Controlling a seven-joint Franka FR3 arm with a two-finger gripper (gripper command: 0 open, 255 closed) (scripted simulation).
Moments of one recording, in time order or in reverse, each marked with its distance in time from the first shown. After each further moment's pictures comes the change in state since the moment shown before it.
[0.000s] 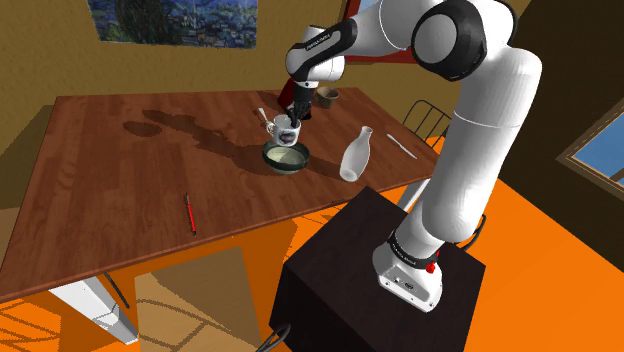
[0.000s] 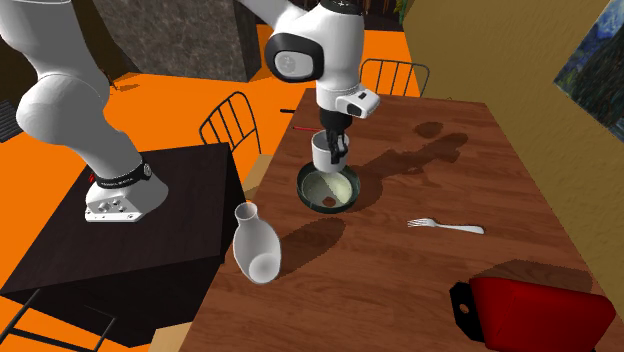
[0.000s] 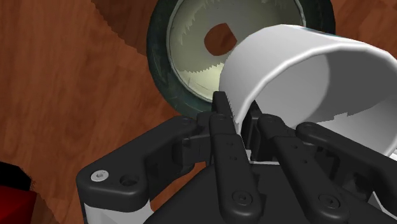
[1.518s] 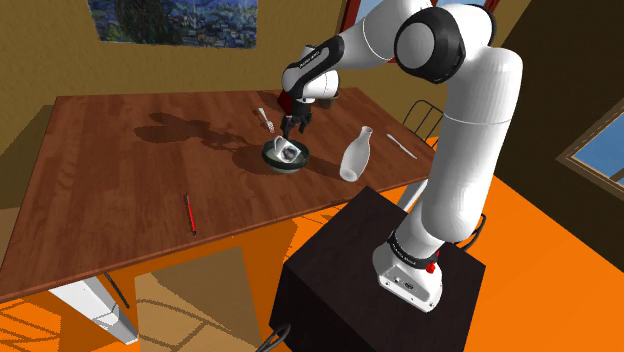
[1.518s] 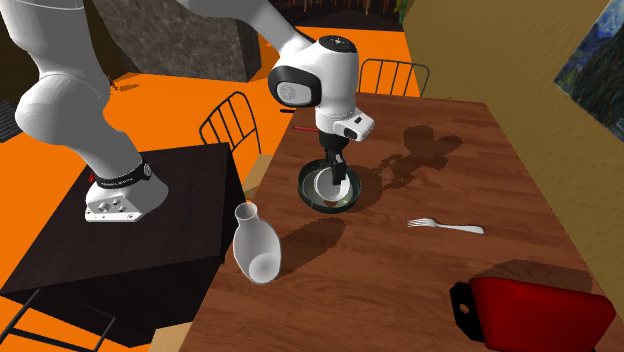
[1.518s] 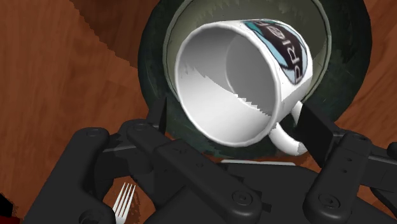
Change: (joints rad) arm -0.017 0.092 0.025 -0.033 0.061 0.117 -0.045
